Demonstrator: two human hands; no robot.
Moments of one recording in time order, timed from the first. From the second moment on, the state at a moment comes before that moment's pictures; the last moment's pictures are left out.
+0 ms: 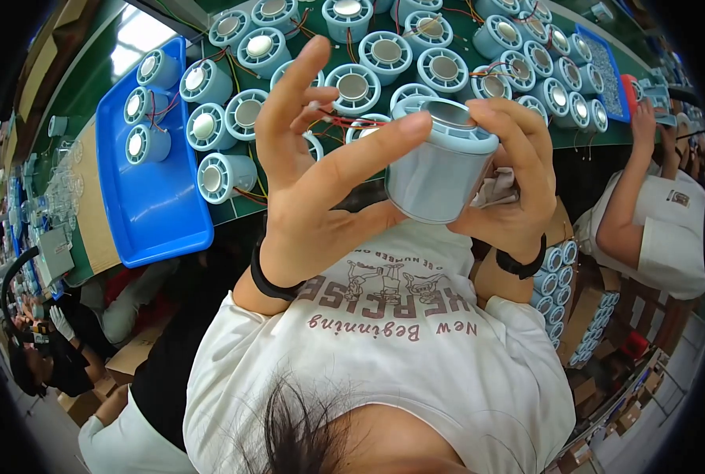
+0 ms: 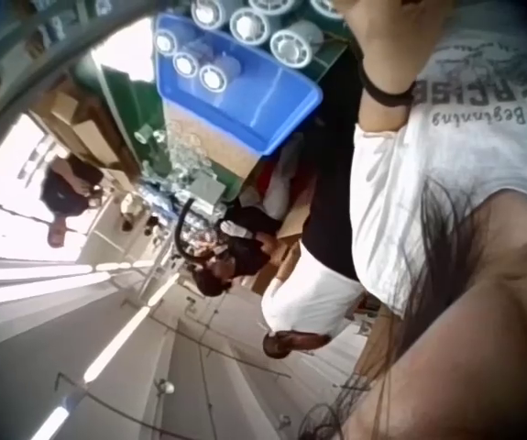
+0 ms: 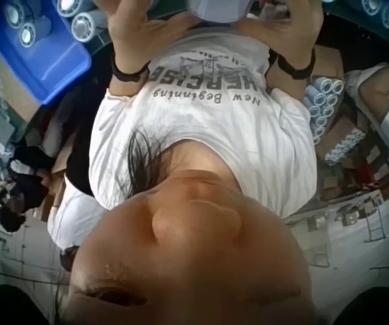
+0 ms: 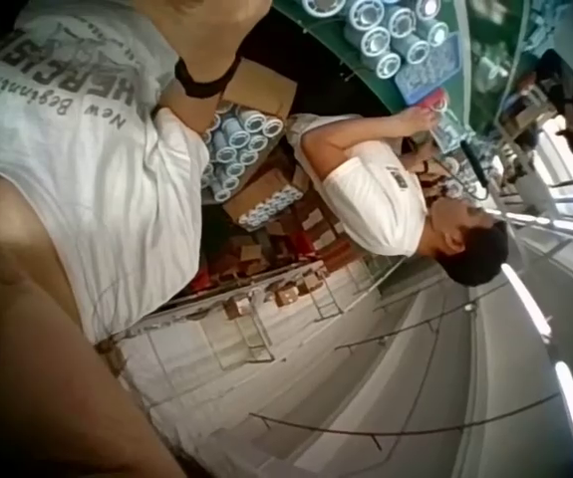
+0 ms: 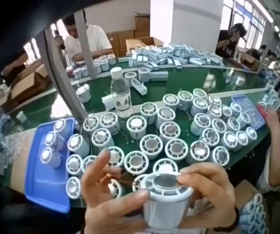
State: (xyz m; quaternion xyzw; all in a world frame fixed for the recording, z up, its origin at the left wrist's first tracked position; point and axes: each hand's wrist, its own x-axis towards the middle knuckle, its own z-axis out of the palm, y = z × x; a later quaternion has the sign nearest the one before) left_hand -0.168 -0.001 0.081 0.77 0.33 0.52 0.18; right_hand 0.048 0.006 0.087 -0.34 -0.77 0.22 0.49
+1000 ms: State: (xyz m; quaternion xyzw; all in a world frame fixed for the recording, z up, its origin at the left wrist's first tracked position) left_hand -0.107 -0.008 0.045 0.61 0.27 0.52 0.53; right_hand 0.092 -0.029 0.123 -0.44 -0.77 0.22 0.41
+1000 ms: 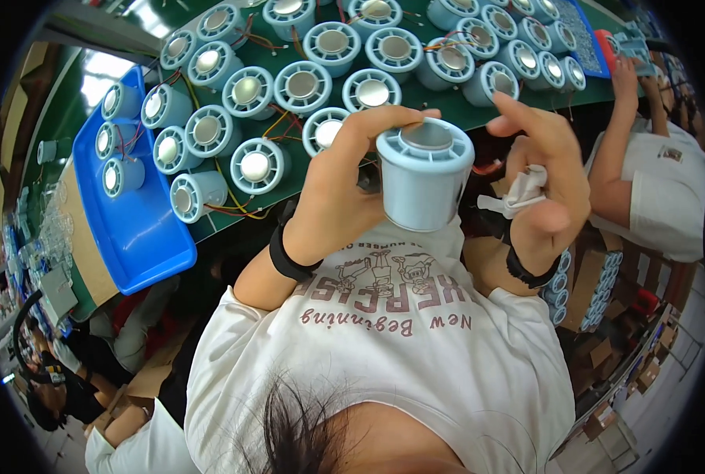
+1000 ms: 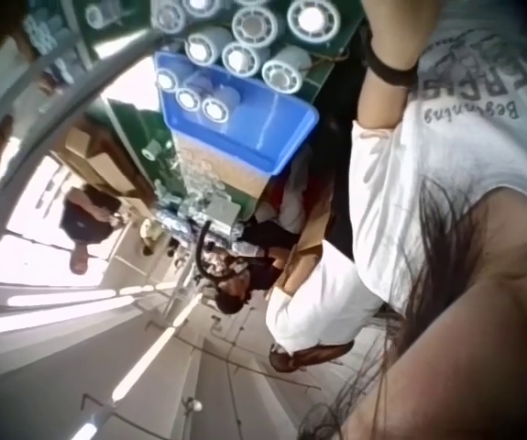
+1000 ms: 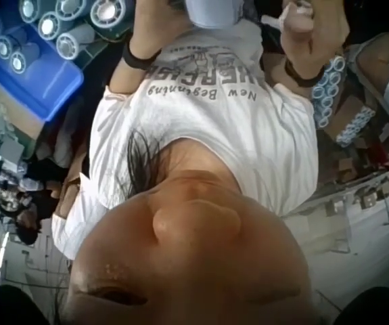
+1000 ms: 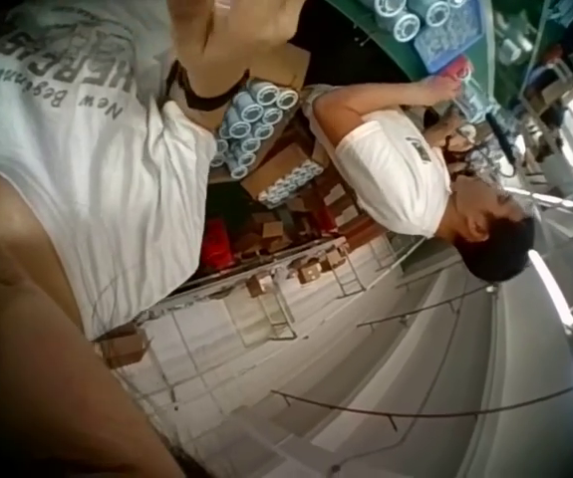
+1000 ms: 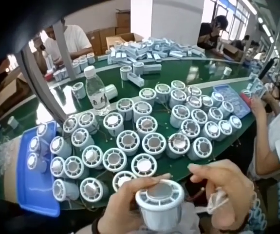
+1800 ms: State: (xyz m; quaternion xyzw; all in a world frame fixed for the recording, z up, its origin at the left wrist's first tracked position) left_hand -0.048 -0.023 0.049 0.83 0.17 0.32 0.43; right_hand 0.321 -0.364 -0.061 -0.94 -0.18 0.12 0.27
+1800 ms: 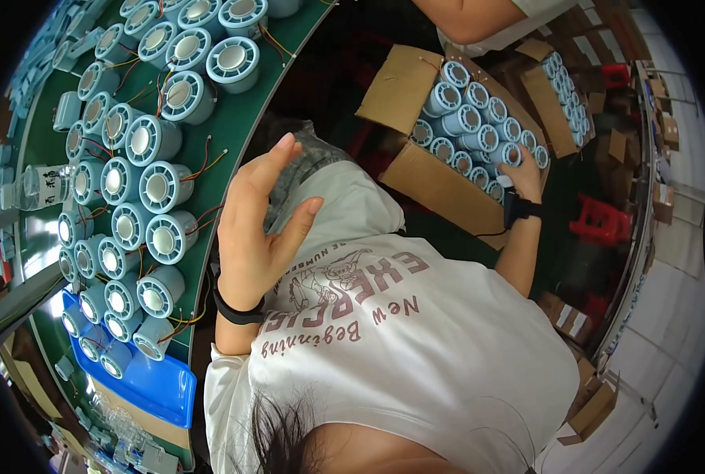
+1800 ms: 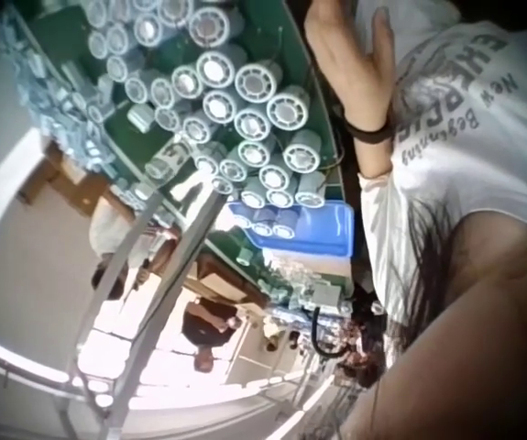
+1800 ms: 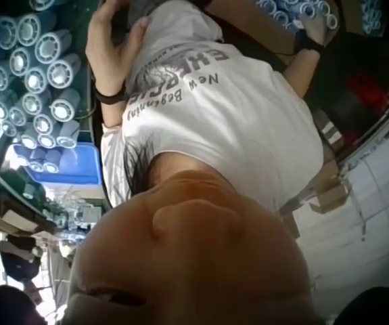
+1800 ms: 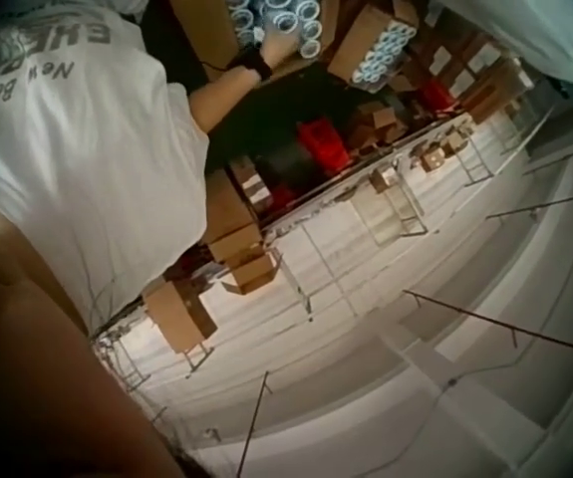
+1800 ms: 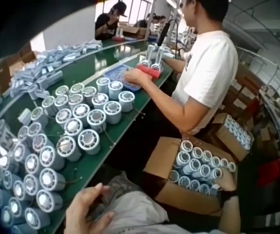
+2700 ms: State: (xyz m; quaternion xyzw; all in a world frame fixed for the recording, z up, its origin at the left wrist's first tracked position) left_hand -0.131 -0.017 0.060 0.76 0.11 0.37 0.52; right_hand 0.066 0.088 0.239 -0.63 -0.68 0.10 0.36
